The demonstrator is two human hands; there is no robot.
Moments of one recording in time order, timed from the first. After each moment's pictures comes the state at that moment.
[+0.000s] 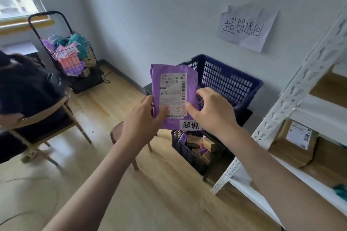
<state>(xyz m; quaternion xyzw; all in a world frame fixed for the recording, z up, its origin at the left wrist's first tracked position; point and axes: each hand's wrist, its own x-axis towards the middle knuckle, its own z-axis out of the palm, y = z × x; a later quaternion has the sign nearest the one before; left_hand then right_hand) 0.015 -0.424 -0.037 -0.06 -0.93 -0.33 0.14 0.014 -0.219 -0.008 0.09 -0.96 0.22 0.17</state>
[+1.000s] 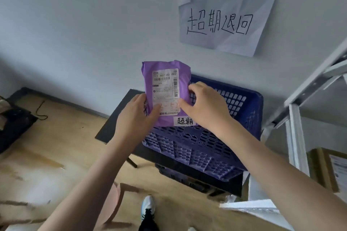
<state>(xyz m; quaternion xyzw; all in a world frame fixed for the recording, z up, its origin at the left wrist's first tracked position) -0.450 -0.310 -0.074 -0.21 -0.92 -0.32 0.03 -0.379 -0.117 -0.053 -0.09 -0.96 0.23 0.16</state>
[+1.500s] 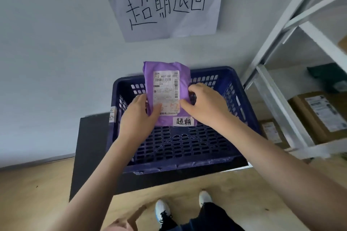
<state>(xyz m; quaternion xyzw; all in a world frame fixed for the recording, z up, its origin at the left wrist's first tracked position) -0.595 -0.220 -0.140 -0.43 -0.84 -0.30 -0.10 -0.434 -0.081 -0.114 -0.36 -0.90 0.21 0.13</state>
